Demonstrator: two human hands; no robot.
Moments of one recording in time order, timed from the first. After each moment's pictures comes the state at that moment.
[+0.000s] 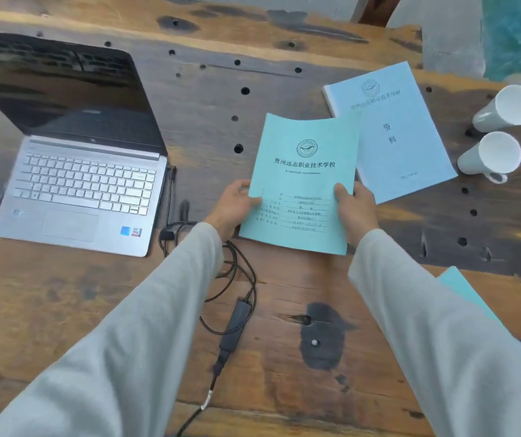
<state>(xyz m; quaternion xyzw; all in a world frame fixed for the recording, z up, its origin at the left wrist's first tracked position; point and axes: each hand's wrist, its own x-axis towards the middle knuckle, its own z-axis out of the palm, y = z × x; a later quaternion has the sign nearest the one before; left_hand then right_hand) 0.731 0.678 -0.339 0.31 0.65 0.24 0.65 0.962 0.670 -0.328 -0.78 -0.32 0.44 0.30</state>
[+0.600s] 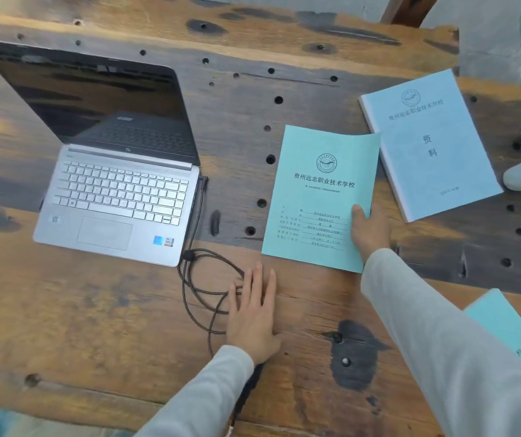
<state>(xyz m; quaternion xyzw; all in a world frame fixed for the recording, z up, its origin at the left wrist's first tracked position) 0.710 0.496 -0.363 0.70 0.63 -0.14 0.31 0.934 0.671 -0.372 -0.83 -0.32 0.39 0.24</state>
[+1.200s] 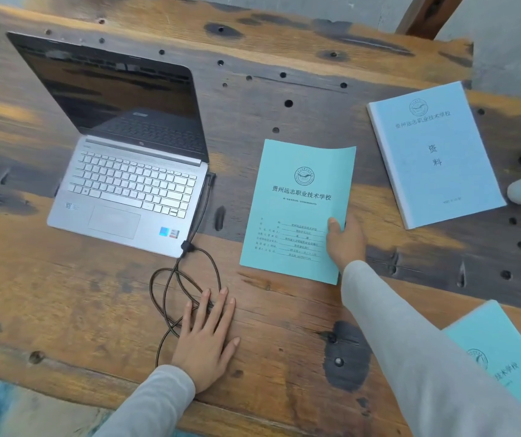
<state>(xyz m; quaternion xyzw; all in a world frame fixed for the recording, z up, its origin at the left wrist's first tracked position) 0.629 0.430 -0.366 0.74 0.61 -0.17 0.21 0.897 0.648 -0.369 -0.79 -0.39 0.41 0.21</state>
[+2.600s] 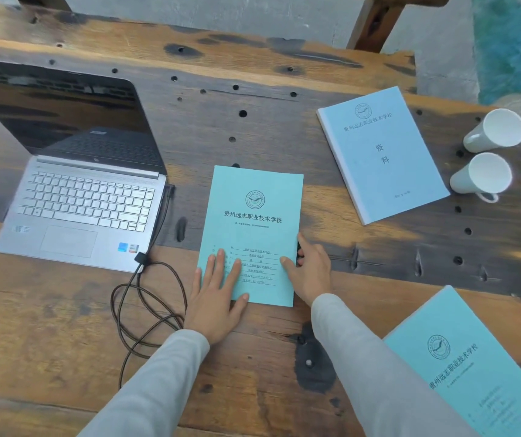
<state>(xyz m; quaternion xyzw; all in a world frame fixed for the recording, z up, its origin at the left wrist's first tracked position) 0.704 0.525 -0.382 0.72 0.64 -0.06 0.26 0.917 0.591 -0.366 -0.74 -0.51 0.41 0.14</state>
